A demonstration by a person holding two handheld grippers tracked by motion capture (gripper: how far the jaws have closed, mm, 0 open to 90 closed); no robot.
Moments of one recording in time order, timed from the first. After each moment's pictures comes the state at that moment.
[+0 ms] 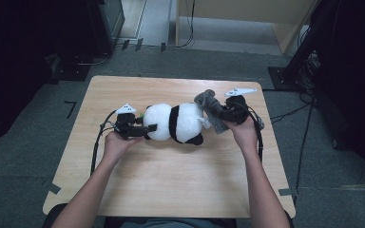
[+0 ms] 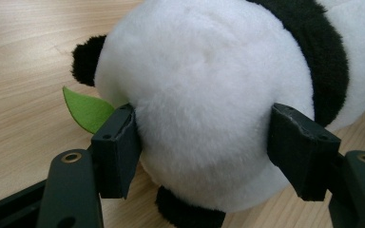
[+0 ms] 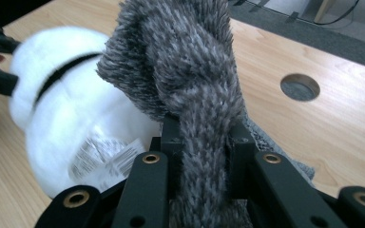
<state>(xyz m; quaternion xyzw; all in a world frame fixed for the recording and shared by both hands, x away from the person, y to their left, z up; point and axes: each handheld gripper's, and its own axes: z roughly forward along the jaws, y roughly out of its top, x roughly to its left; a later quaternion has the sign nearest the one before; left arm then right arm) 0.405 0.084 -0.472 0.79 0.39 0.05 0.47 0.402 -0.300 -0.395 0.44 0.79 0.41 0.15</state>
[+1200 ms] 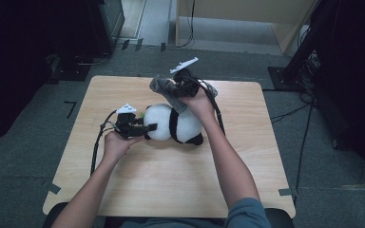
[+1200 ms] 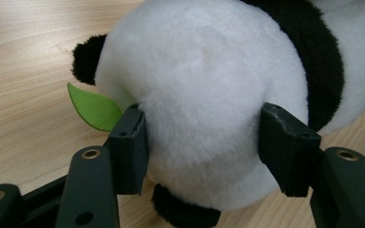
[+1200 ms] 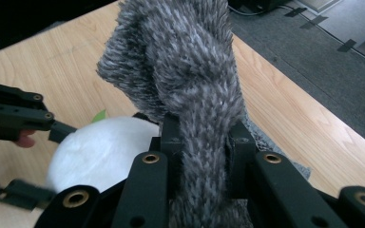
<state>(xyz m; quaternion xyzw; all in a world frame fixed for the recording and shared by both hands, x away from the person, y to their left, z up) 0.403 0.082 -0.468 0.79 0.40 0.05 0.47 0.484 -0.153 -0.363 0.33 0.86 0.37 0.13</state>
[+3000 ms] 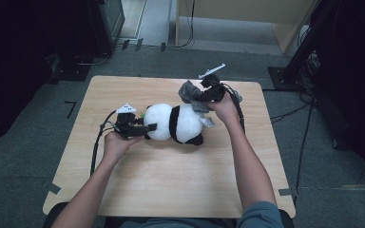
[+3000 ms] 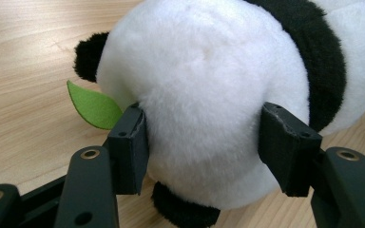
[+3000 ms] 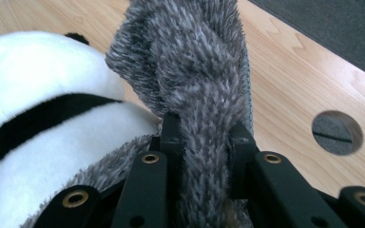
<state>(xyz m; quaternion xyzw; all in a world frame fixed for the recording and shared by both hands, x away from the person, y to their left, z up) 0.403 0.082 -0.469 0.78 0.40 0.05 0.47 0.490 -0.248 -0.395 0.41 0.85 0.33 0.10</state>
